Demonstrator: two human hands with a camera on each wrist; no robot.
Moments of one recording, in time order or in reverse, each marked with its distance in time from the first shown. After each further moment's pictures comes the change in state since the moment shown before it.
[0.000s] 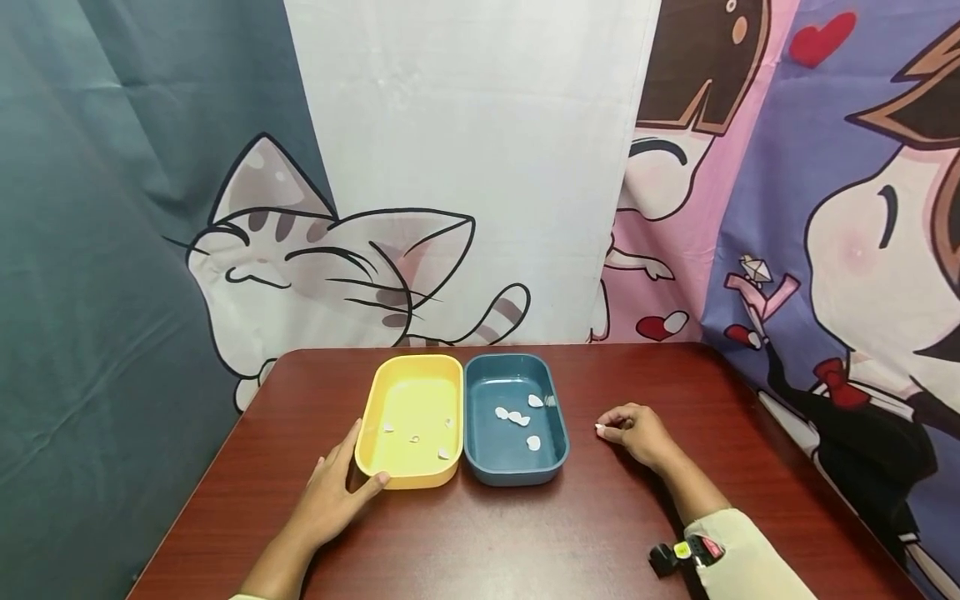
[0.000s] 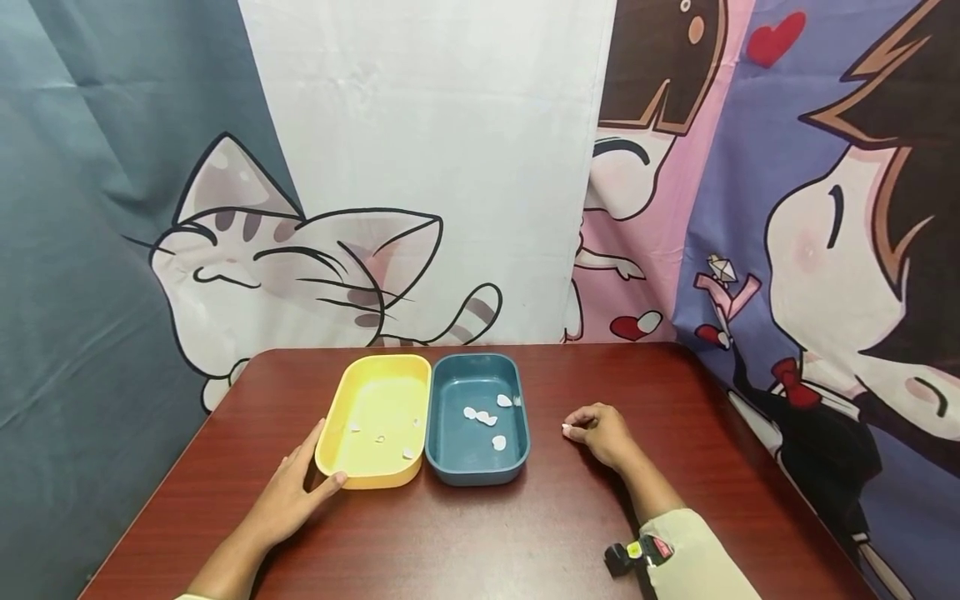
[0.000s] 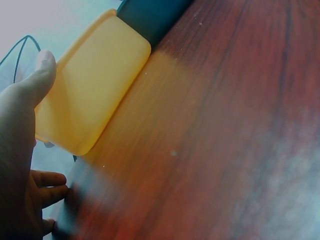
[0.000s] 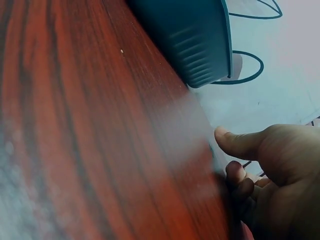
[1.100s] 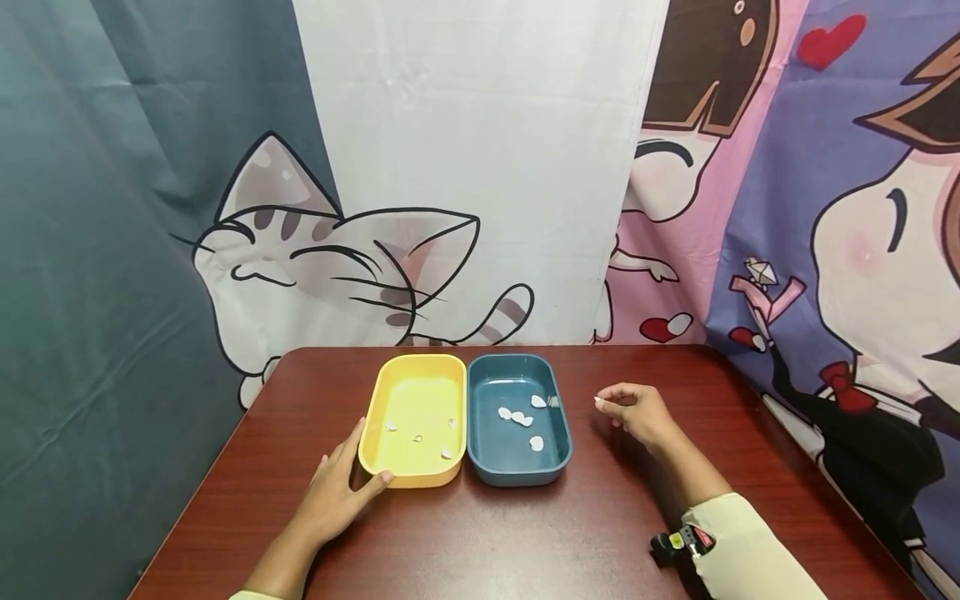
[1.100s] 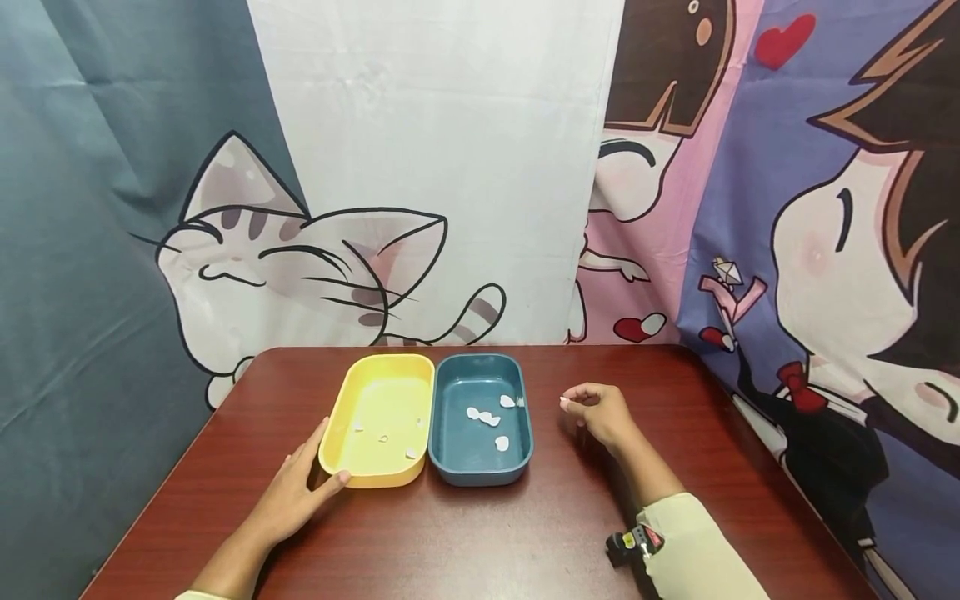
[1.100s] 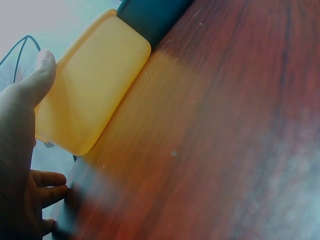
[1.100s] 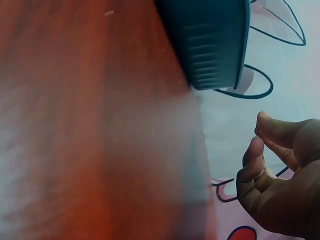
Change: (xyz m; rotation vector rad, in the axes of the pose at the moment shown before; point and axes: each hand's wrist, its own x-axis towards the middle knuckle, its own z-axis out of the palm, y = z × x) left_hand 0.001 0.000 0.001 0.006 -0.001 -0.006; right_hand 0.016 -0.038 -0.015 0.206 0.010 0.126
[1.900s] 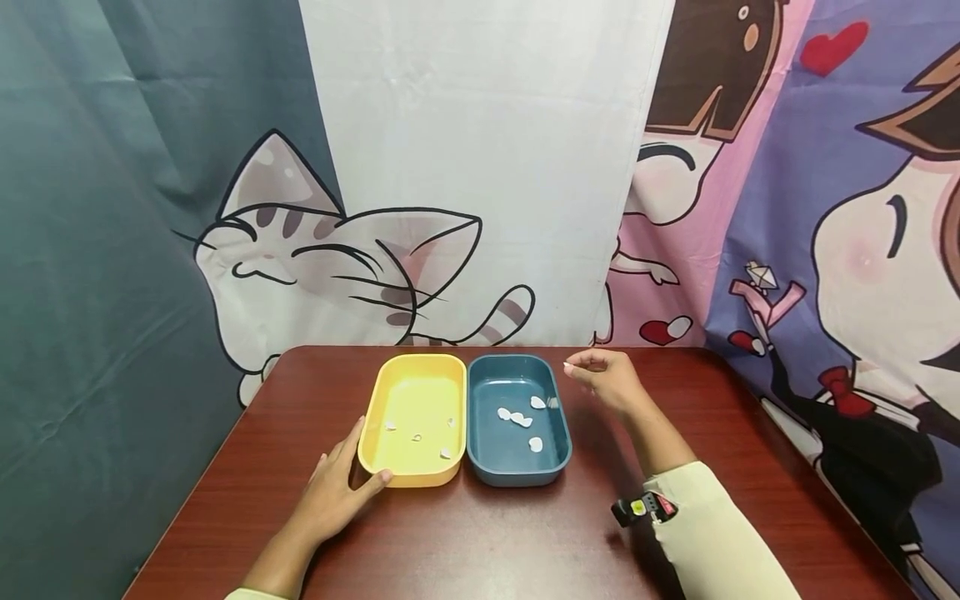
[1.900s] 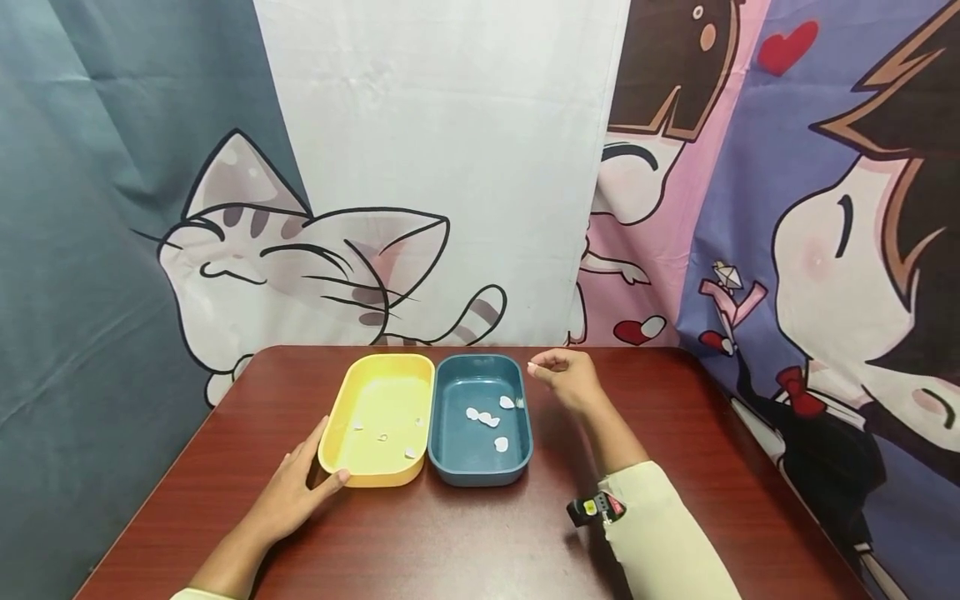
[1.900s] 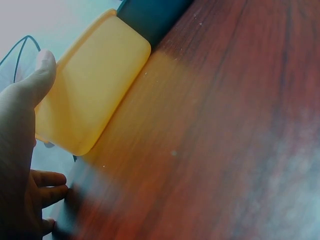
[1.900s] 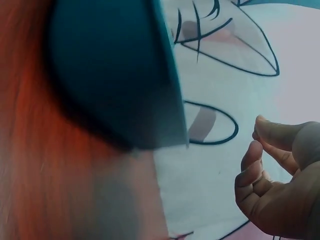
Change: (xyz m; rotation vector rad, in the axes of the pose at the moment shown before) left_hand -0.002 0.002 -0.002 0.002 0.003 0.014; right_hand 0.020 -0.074 0.025 0.020 0.010 -0.087
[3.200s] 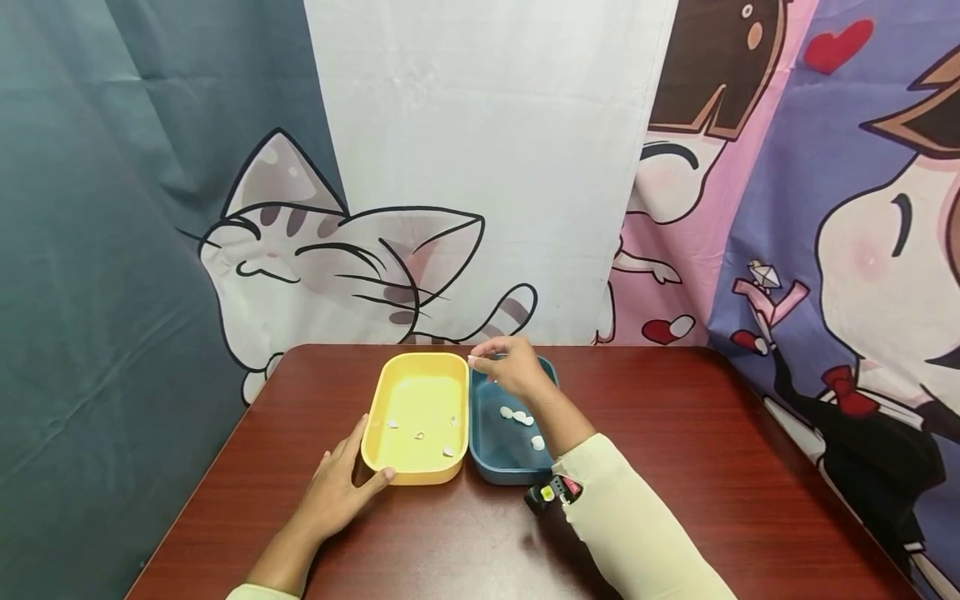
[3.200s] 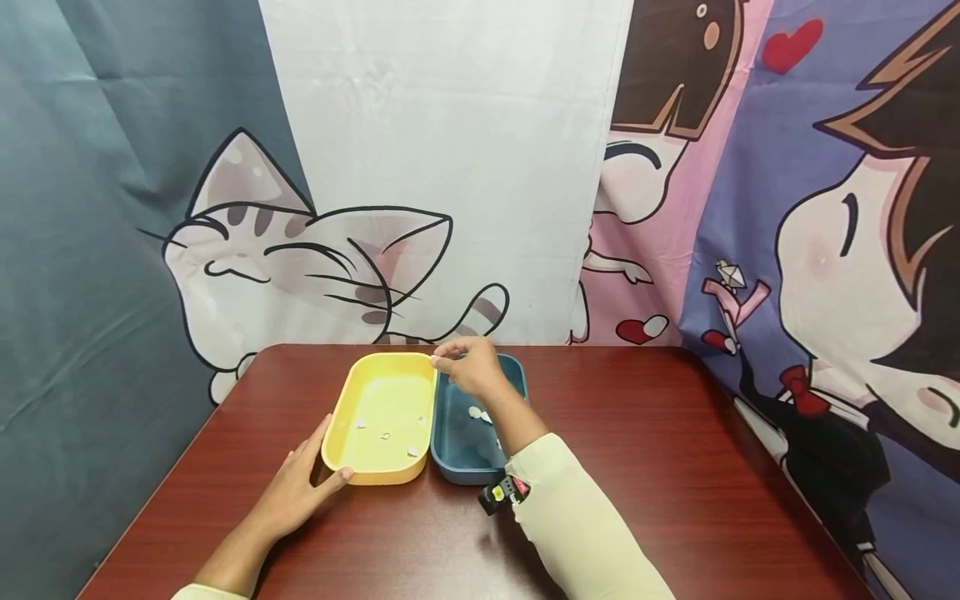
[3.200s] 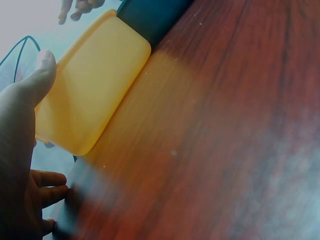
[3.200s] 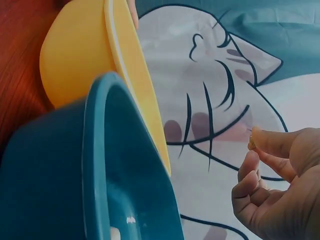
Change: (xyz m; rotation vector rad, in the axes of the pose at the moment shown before) left_hand -0.001 0.001 0.000 0.007 0.014 0.011; right_hand 0.008 -0.088 0.126 0.029 -0.143 0.023
